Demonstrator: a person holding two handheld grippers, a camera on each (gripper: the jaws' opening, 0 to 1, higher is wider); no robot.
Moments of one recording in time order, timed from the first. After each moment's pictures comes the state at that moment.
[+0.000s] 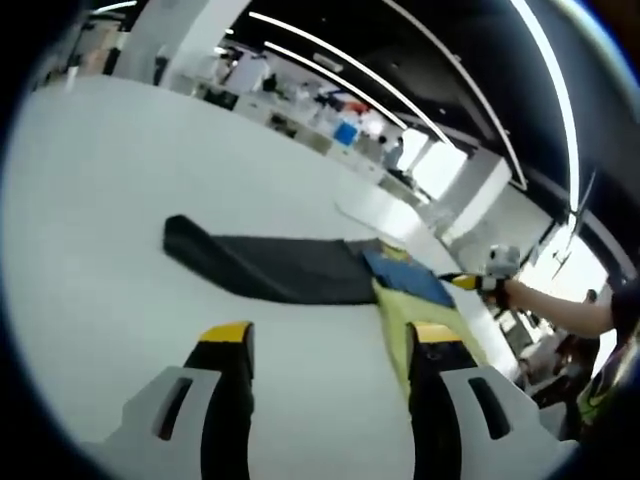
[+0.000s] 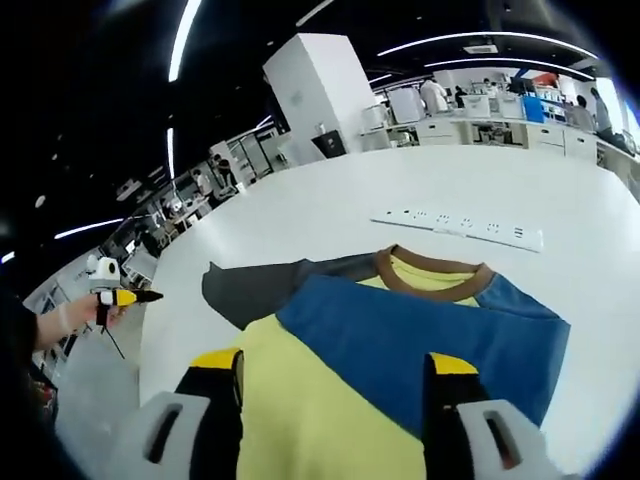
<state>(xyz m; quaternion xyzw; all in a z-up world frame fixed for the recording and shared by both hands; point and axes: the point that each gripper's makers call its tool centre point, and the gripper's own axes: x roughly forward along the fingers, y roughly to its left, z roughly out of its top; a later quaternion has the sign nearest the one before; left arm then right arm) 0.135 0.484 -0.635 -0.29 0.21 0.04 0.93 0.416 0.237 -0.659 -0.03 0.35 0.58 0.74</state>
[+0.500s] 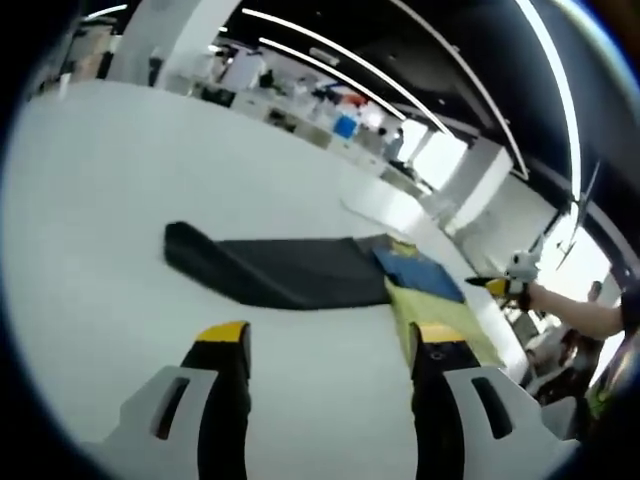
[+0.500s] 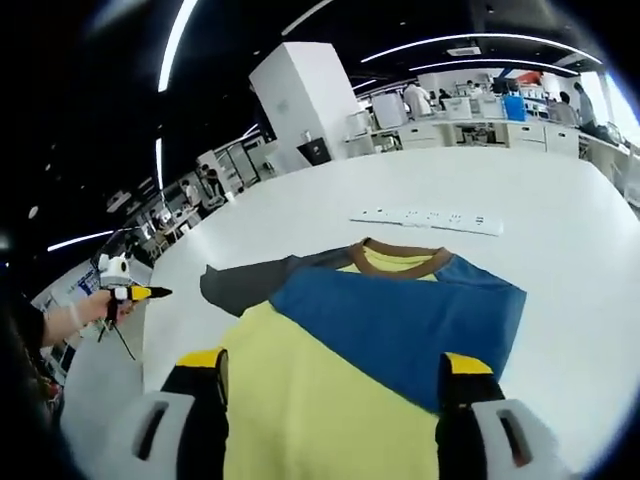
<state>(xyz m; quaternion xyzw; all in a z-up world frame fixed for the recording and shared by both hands) 0.146 0.502 -0.645 -0.28 0.23 0.04 0.93 0.412 0.181 -0.649 -0.01 0.35 0.56 0.75</state>
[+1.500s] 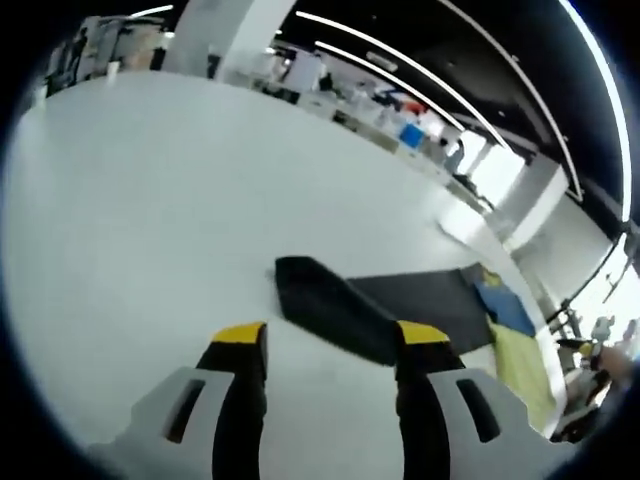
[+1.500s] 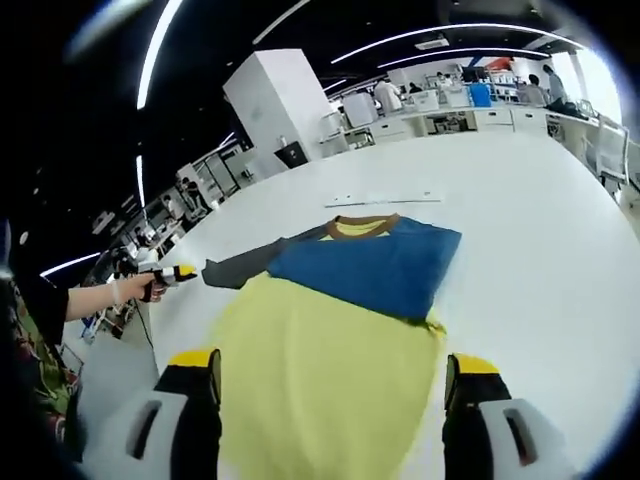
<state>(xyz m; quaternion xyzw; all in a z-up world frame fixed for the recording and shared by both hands) 0.161 0.608 -0.698 -0.29 0.25 0.17 0.91 0.377 0.079 -0.649 0.01 0.38 0.51 0.77</state>
